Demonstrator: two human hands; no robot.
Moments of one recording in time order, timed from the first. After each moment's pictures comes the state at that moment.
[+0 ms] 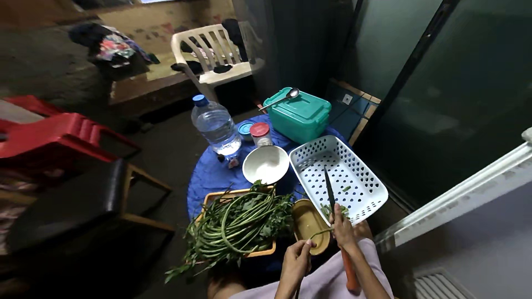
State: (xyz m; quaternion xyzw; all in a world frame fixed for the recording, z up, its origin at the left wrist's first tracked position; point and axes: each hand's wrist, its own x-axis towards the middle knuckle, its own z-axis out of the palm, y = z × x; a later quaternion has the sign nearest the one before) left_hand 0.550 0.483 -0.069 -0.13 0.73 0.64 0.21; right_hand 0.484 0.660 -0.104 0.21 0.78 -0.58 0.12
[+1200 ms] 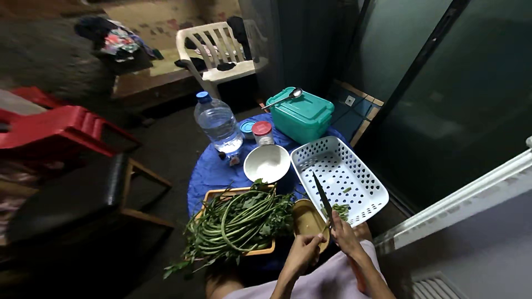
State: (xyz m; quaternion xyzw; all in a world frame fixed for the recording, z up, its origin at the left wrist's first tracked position) left_hand 0.520 0.495 -0.071 -0.08 0.70 0.64 0.31; right_hand 0.495 0.675 -0.104 0.09 0.79 -0.58 0.18
